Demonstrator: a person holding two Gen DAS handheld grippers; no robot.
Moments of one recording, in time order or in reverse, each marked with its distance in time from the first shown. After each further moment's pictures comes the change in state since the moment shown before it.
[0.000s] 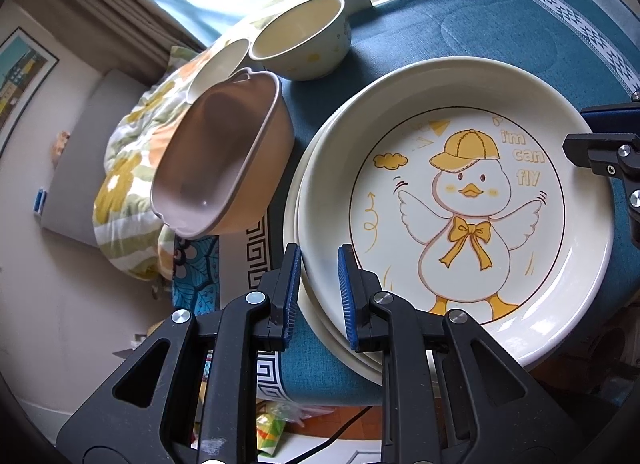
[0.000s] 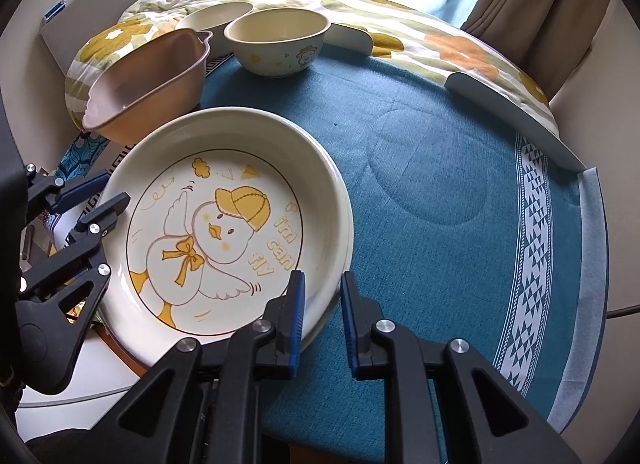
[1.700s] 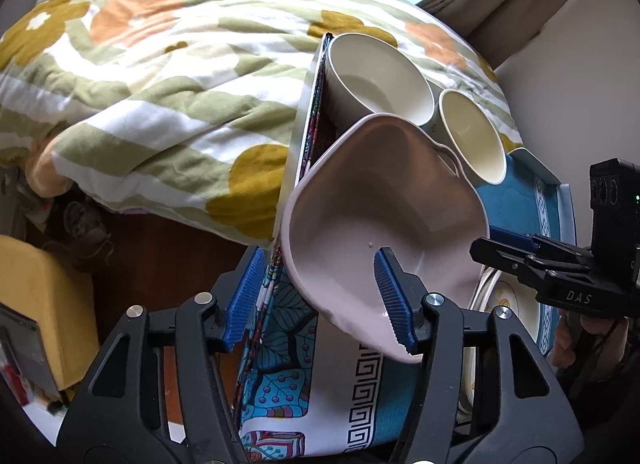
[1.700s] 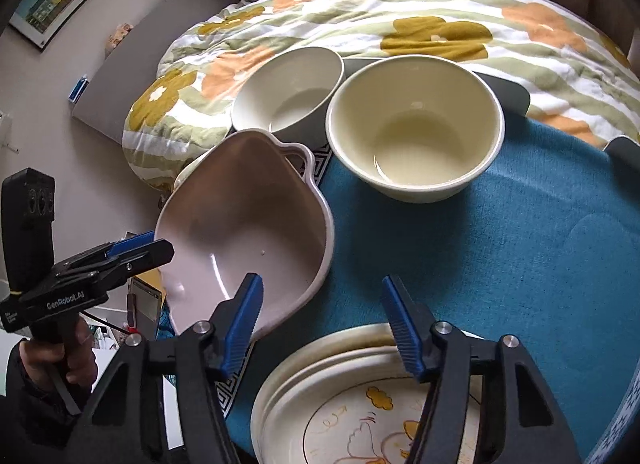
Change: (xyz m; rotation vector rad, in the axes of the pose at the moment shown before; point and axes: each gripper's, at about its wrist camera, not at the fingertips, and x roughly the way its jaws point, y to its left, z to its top) left arm 0.124 0.253 0.021 -0.543 0.082 -0.638; right arm 0.066 0.056 0.163 0.190 0.074 0.394
